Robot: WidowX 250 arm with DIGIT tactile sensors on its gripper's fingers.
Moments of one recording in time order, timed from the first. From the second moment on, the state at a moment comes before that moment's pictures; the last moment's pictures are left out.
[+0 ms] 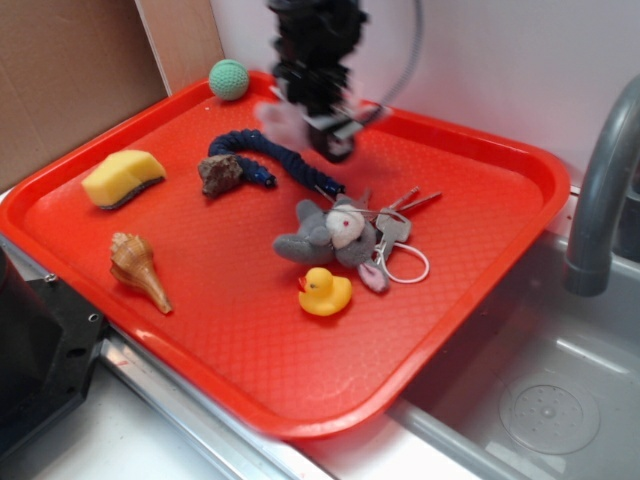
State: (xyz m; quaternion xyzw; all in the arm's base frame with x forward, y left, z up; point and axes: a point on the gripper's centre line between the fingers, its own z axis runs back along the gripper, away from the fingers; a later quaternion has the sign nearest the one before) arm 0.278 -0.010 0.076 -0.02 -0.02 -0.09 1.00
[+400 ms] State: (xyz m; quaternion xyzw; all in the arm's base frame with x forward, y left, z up) arm 0.233 0.034 0.147 -0.04 -0.04 0.00 1.00
